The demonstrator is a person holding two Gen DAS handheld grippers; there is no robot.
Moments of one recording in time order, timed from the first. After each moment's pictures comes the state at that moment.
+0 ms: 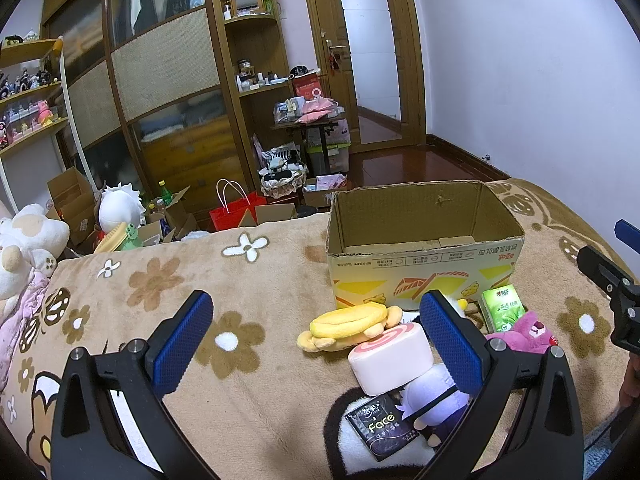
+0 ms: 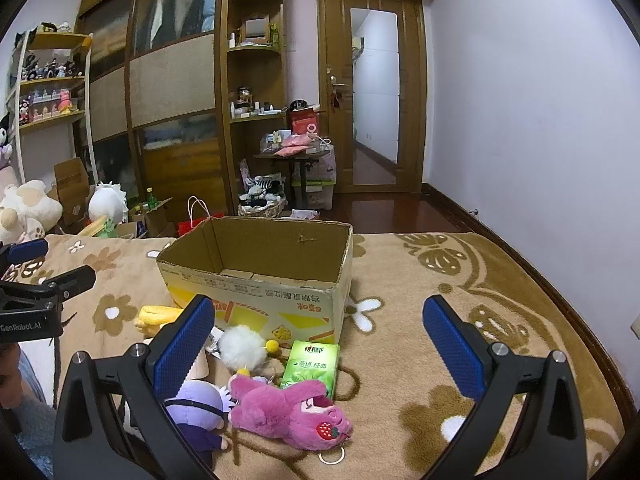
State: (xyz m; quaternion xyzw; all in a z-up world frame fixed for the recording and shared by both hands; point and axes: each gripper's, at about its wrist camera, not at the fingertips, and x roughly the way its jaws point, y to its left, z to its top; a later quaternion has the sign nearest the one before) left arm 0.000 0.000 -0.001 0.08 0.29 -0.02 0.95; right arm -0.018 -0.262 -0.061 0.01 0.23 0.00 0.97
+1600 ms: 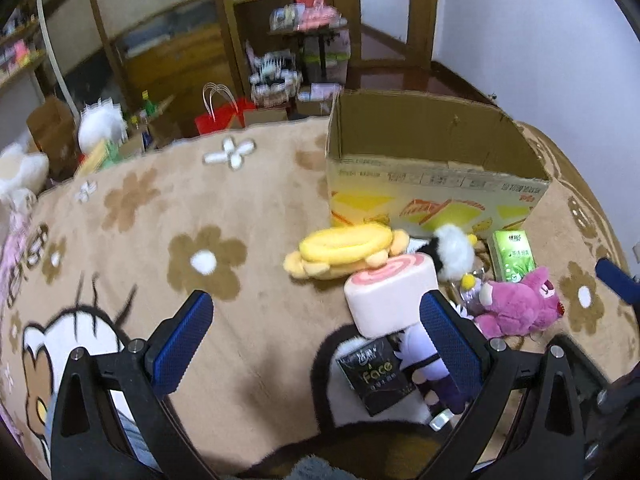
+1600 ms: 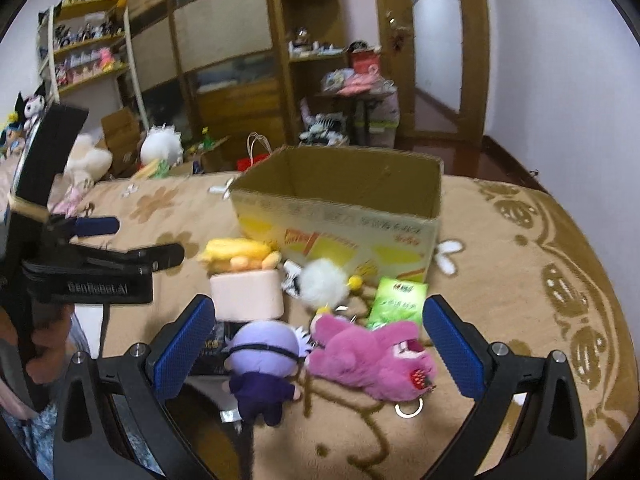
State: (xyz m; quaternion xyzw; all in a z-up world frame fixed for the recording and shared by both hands) left arm 0.037 0.012 -0.045 0.04 0.47 -0.02 0.88; right arm -0.007 -0.214 -0.097 0.00 0.35 0.12 0.93
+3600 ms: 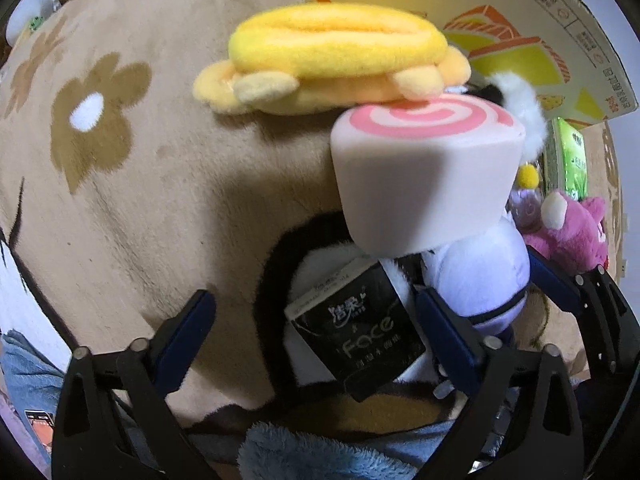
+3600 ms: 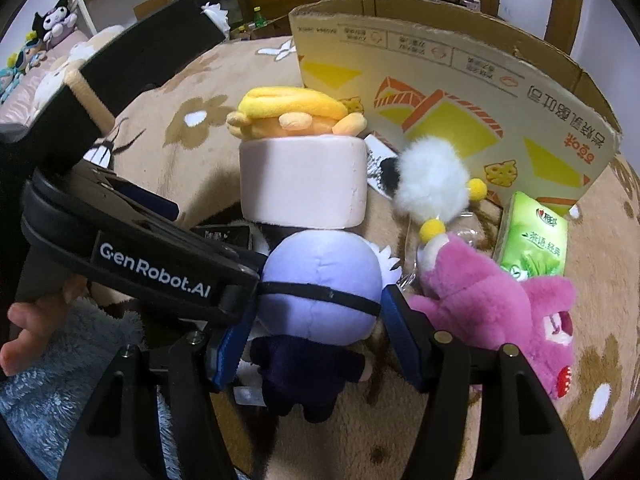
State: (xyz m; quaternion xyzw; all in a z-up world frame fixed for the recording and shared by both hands) left arm 0.102 0.031 -0.202 -0.02 0.71 -0.07 0.70; right arm 0.046 -0.140 -0.201 -0.07 0.51 0.22 0.83
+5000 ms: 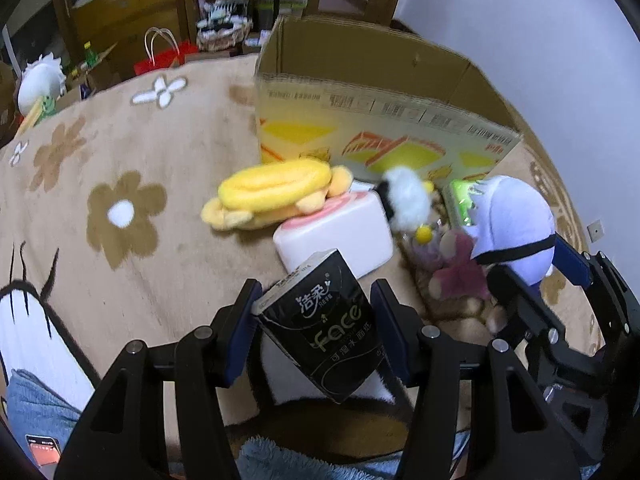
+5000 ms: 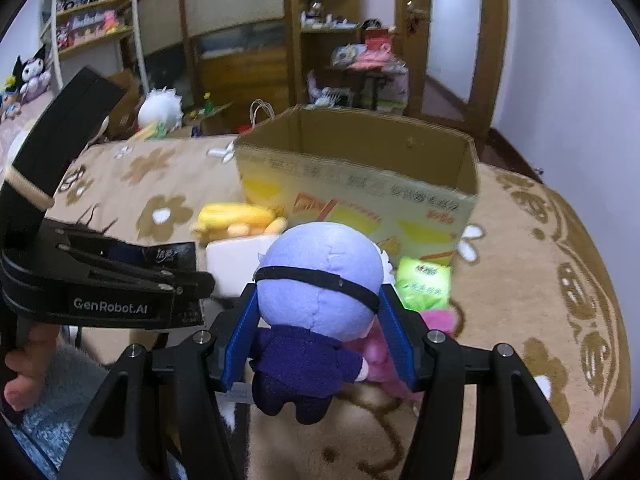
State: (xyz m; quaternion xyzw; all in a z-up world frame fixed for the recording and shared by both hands) left arm 0.054 0.004 -0.102 -0.01 0.53 -0.13 0.84; right arm 0.005 -0.190 -0.117 -0.03 0.36 0.10 0.92
